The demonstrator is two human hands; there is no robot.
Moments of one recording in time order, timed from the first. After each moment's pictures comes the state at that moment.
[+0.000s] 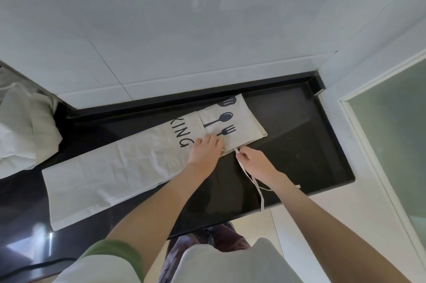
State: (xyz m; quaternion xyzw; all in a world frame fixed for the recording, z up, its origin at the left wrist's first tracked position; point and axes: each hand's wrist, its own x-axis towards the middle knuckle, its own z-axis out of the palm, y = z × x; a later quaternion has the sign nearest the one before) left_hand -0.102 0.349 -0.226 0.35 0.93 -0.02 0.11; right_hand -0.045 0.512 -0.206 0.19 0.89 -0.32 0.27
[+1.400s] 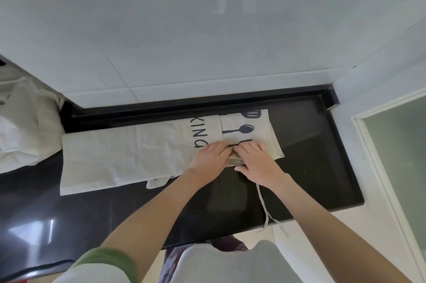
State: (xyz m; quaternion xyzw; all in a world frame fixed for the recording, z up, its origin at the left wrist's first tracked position) left_hand -0.116 0.345 -0.246 0.42 0.90 0.14 0.03; right_hand -0.074 0.530 -0.218 -0.15 0.98 -0.08 0.14
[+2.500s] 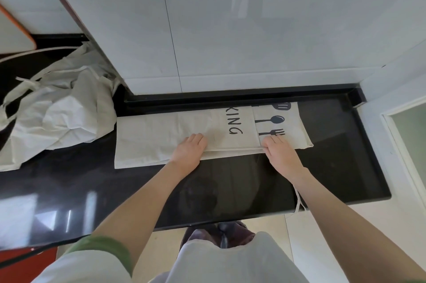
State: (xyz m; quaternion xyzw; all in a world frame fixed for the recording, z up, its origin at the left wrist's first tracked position) left_hand -0.110 0.202 -0.219 0.30 0.94 0.12 0.11; right_hand -0.066 0.493 -0.217 -0.08 0.99 -0.07 0.05
